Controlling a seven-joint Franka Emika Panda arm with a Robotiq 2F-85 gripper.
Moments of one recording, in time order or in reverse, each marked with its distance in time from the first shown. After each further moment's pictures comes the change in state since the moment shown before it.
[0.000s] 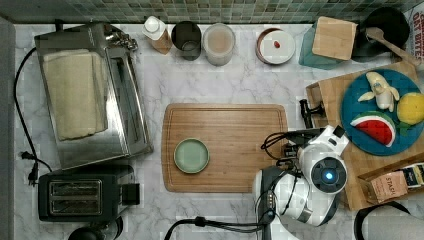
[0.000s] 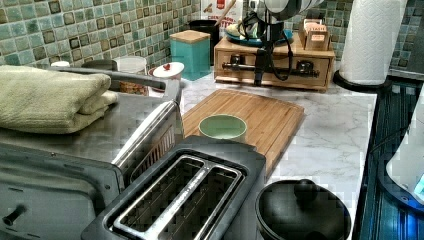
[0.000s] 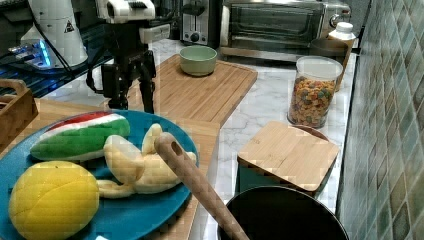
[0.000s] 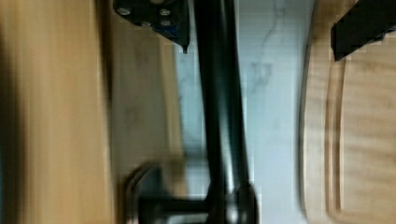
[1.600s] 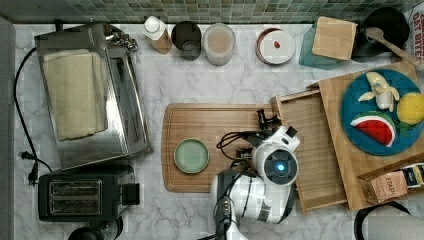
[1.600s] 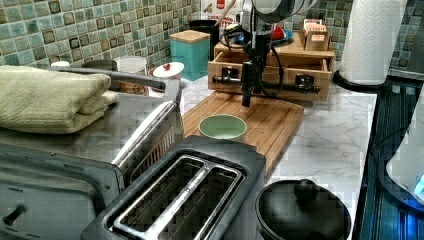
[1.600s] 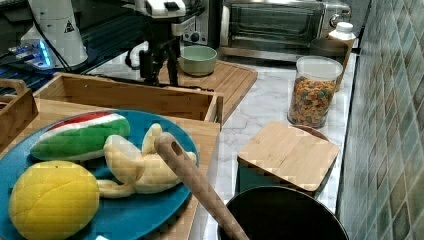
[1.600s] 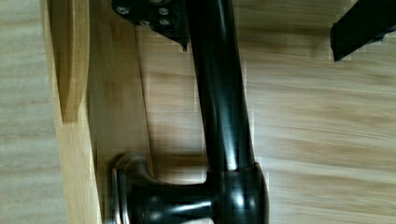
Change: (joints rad) arm 0.063 -0.088 0.200 -0.100 0.136 -0.111 0.186
